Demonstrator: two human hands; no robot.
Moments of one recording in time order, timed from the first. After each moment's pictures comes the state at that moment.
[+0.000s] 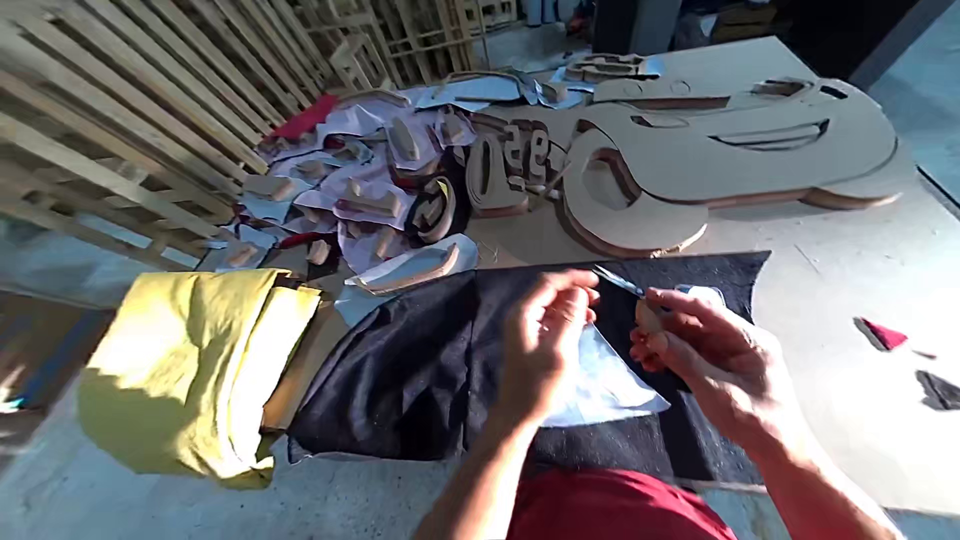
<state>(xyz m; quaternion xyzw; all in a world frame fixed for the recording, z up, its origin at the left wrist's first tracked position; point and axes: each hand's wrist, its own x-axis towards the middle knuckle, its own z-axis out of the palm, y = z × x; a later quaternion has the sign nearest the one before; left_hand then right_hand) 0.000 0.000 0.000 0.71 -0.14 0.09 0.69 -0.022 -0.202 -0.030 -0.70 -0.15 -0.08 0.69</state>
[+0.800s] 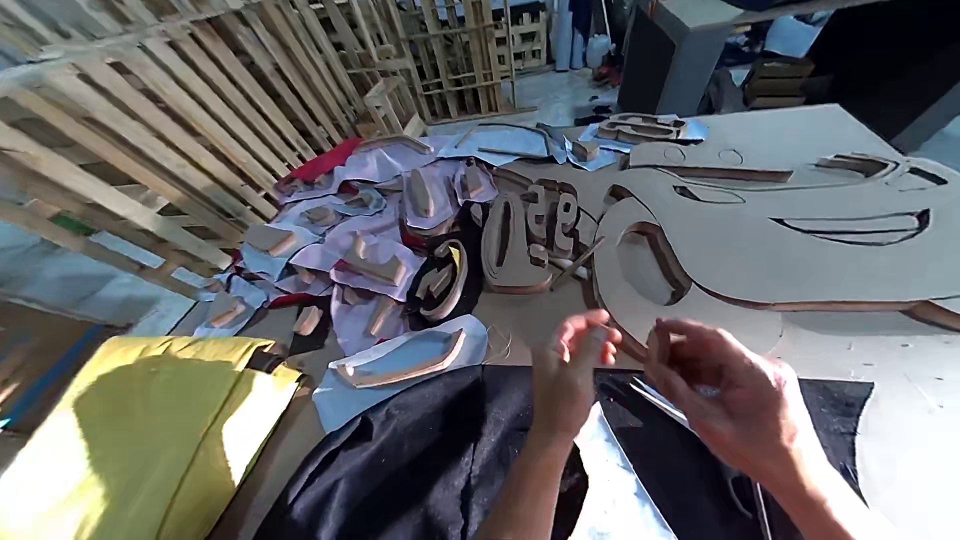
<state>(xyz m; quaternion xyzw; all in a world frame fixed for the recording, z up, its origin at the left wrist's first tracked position) 0.177 -0.014 -0.064 0.64 -0.03 0.05 0.76 0.161 -0.198 -0.050 -0.83 -0.17 -0.16 0.51</state>
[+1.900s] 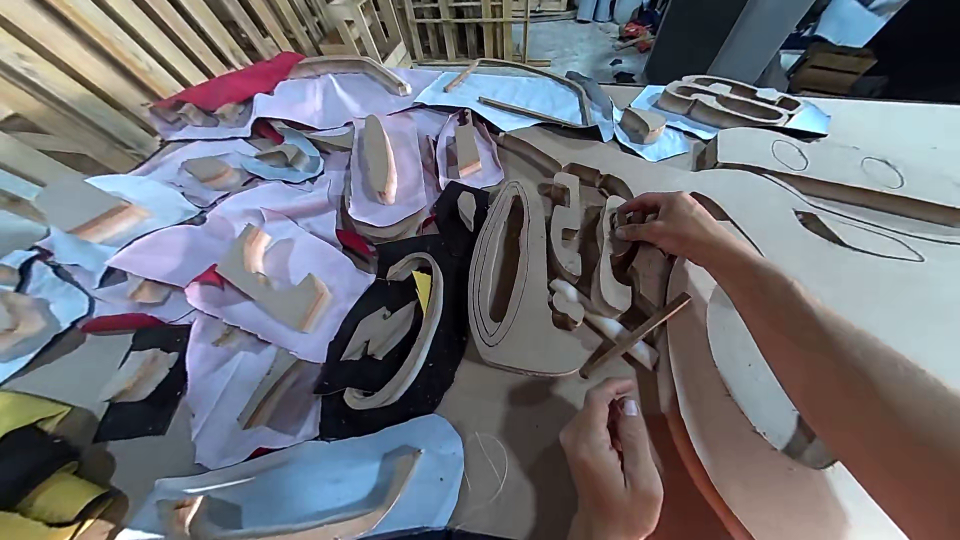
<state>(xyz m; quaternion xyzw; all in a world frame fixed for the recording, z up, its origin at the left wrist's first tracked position) 0.312 -0.032 -0.229 0.71 0.02 0.28 0.65 0.590 -0.158 -0.169 -0.92 -0.11 0.09 0.36</state>
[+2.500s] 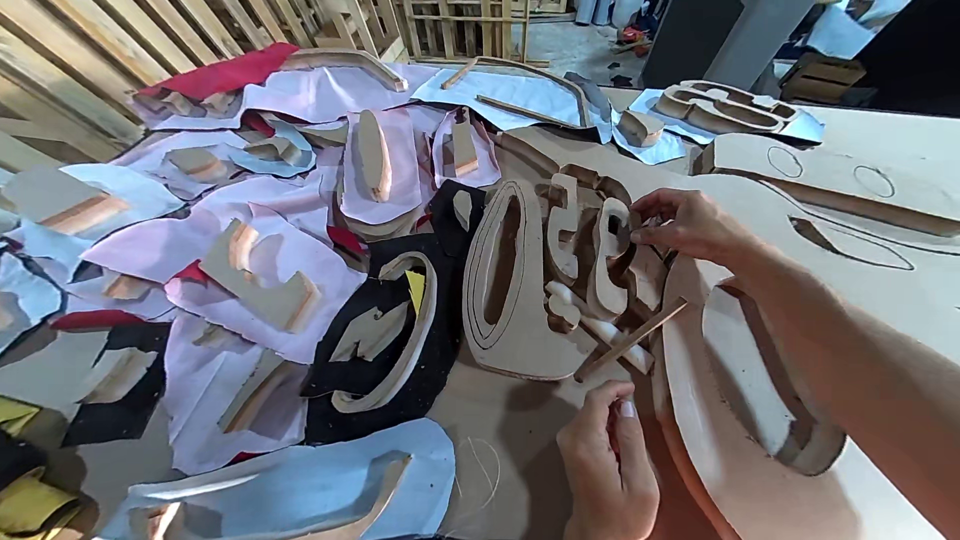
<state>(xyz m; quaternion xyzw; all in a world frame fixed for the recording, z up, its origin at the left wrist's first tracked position) 0.315 -0.035 -0.231 0.70 0.02 0.27 0.66 0.594 -0.185 -0.163 -0.89 -0.19 0.10 0.40</state>
